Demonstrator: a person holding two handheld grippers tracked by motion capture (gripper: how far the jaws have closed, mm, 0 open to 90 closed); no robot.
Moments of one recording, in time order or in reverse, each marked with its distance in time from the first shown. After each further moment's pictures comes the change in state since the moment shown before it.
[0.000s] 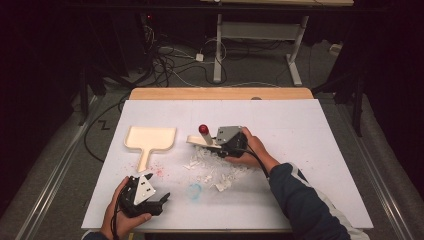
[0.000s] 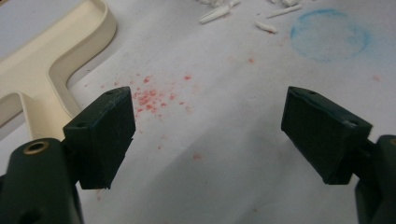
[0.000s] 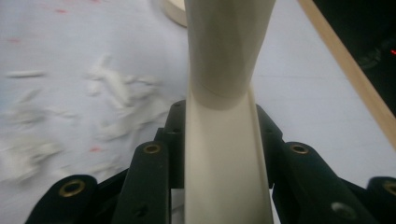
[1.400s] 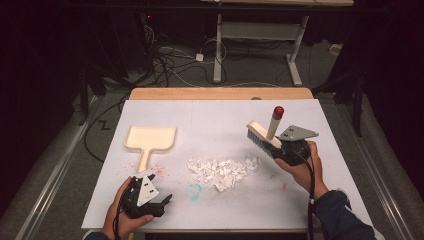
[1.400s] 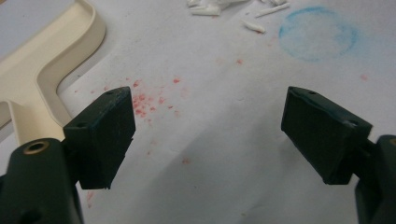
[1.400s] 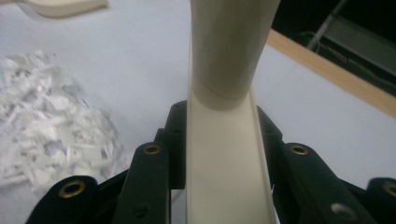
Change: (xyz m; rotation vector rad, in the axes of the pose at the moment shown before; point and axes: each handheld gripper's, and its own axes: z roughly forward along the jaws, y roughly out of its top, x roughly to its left) left arm -0.005 0.004 0.001 0.017 -0.010 0.033; right arm 0.010 -0.072 -0.141 0.047 -0.388 0.495
